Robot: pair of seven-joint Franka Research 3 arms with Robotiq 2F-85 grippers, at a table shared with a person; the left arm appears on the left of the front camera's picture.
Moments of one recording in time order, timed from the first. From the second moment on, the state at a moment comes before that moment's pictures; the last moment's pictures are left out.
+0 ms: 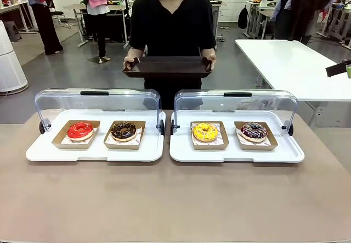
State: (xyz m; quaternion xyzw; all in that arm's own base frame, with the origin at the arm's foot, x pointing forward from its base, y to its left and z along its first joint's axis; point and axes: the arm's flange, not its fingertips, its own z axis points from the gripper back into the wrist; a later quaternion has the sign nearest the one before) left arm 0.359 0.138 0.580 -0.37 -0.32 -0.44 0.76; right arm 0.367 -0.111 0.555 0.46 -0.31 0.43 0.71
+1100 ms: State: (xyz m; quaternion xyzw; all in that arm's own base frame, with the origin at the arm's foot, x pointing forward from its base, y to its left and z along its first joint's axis) left arm 0.361 0.139 0.578 -0.37 -0.31 -0.44 0.76; right arm 0.366 -0.114 0.554 0.46 -0.32 0.43 0.71
